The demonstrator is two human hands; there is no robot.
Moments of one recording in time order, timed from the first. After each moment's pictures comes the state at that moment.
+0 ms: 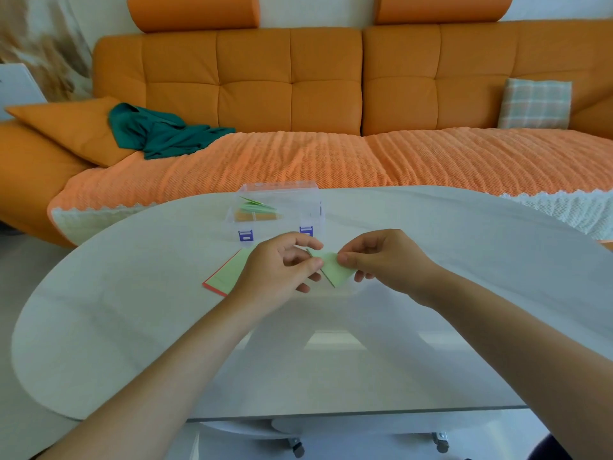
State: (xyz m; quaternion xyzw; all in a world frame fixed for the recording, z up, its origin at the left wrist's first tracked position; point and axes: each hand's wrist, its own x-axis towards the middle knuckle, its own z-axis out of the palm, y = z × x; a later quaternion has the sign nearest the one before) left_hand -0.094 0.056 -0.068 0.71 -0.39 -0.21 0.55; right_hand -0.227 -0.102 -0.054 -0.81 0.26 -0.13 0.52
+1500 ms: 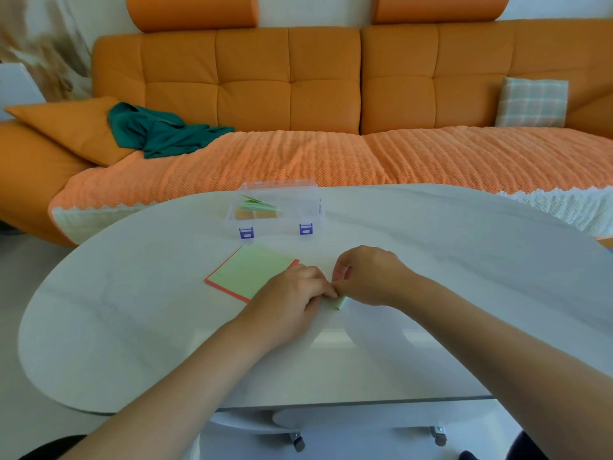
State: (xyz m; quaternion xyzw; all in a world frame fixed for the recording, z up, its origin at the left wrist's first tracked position) left_hand -0.095 0.062 -0.112 0.73 -0.64 -0.01 0.25; right_hand -0.206 -0.088 -0.075 -0.94 0.27 0.01 0.19
